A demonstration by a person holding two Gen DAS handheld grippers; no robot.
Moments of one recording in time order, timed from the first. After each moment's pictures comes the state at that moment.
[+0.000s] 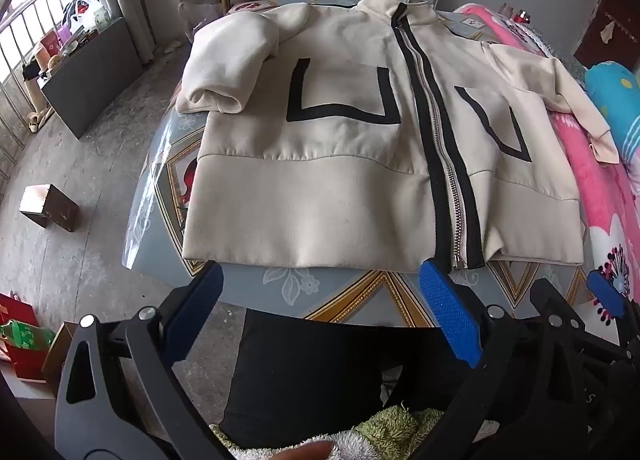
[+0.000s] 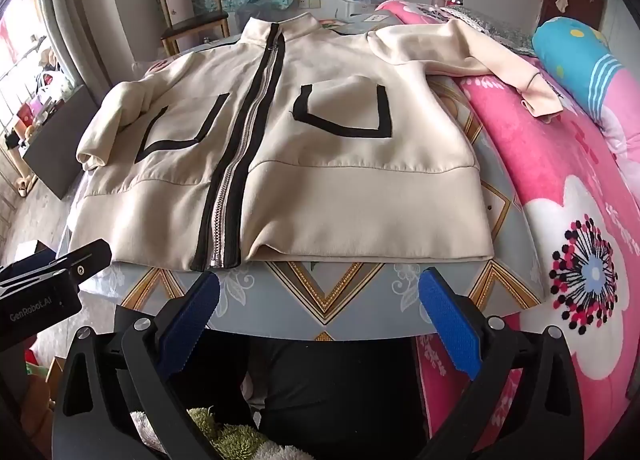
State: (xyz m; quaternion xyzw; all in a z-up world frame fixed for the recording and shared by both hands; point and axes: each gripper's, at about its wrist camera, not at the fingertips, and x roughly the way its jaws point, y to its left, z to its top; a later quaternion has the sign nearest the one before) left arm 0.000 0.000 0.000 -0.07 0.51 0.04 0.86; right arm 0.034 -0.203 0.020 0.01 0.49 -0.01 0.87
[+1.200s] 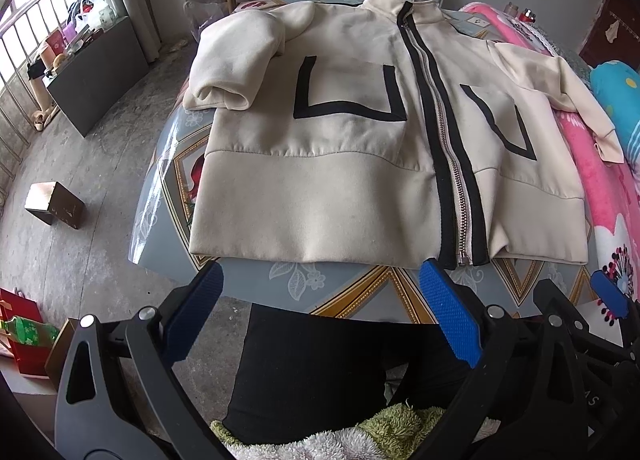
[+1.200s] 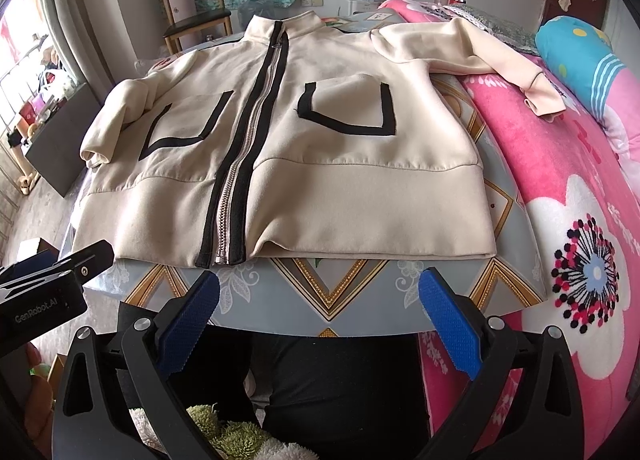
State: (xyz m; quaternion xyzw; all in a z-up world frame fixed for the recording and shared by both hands) left arm -0.002 0.004 -0.001 -0.07 0.51 0.05 0.85; right arm 0.033 -0.200 0.022 0.01 0.49 0.00 0.87
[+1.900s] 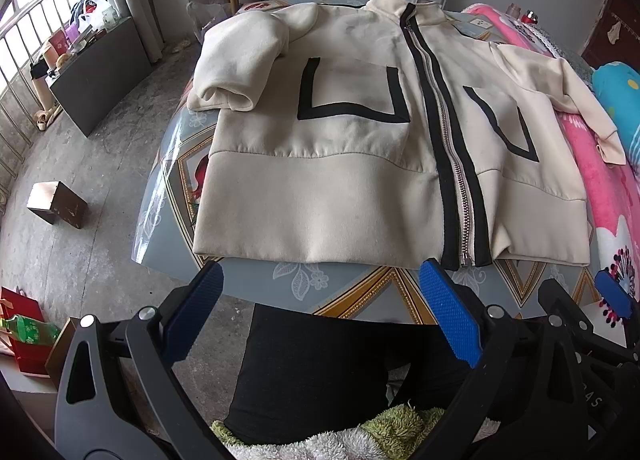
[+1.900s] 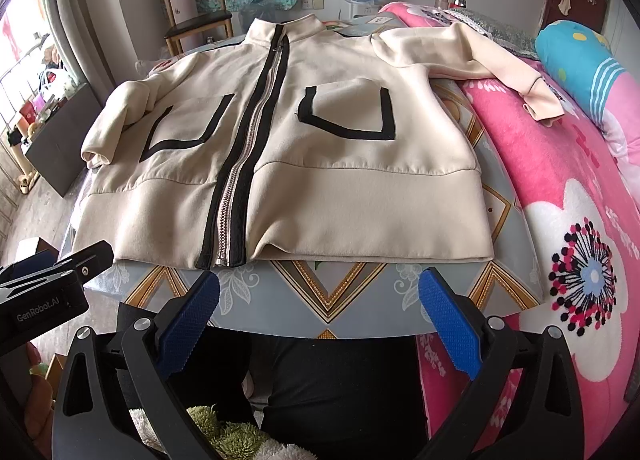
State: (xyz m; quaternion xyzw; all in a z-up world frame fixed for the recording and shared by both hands) left arm -0.001 0.006 -0.002 -0.06 0.51 0.05 0.85; right arm 0.033 -0.199 0.023 0.01 0.48 0.00 0.88
